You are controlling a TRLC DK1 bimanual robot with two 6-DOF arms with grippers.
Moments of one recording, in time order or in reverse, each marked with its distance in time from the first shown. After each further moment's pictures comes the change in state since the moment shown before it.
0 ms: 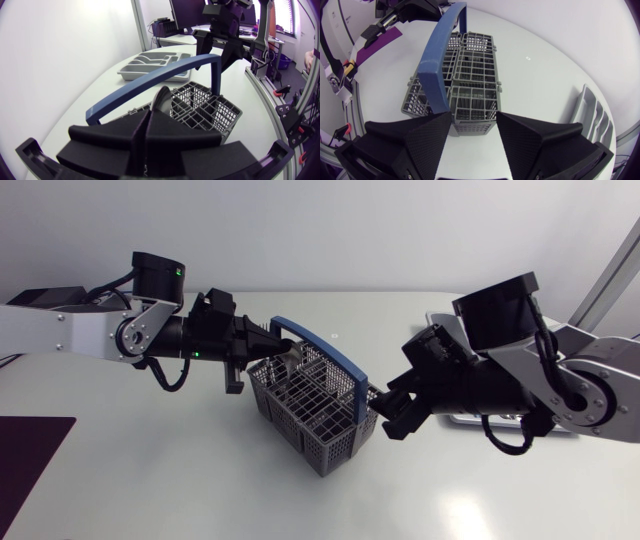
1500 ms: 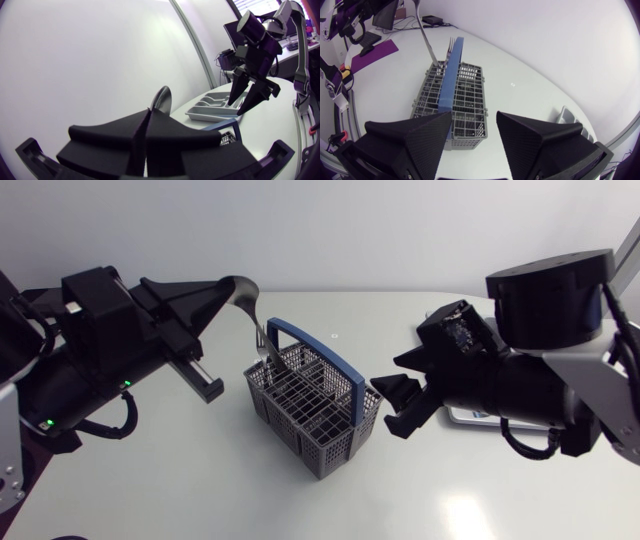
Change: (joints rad) left arm -0.238 -0.687 -0.440 0.479 -0.698 -0.344; right arm 0.142 -0.183 0.000 0.023 0.200 0.014
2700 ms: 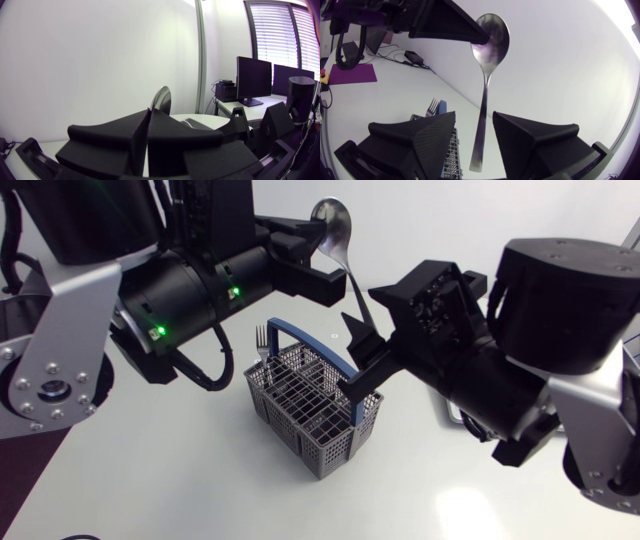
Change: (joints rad) left arm -0.299 0.322 0.420 -0.154 -0.312 -0.395; right arm 0.210 0.062 -0.029 0.533 0.325 -0.207
